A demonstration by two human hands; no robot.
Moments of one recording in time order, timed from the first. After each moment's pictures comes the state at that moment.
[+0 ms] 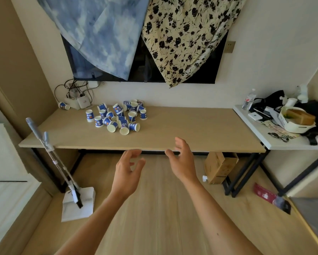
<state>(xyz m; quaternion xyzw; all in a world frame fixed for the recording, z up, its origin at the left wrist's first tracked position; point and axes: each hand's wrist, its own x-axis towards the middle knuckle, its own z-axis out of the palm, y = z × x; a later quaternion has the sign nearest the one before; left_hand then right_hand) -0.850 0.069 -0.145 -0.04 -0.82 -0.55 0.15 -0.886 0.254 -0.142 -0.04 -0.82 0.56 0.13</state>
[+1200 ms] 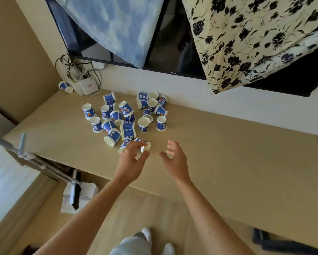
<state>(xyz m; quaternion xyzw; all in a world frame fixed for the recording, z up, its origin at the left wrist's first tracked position) -1.324 0.071 -0.214 0.11 -0.87 -0.47 0.12 -1.373 0.222 -0.243 0.00 -0.82 0.56 -0.07</state>
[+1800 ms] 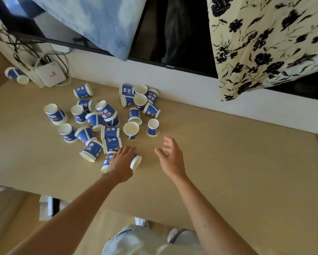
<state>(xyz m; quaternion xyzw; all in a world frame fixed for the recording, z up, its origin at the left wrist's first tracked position) -1.490 -0.006 -0.341 0.03 -0.97 -0.20 -0.17 -1.516 0.182 -0.295 -0.07 -0.85 0.52 -0.10</state>
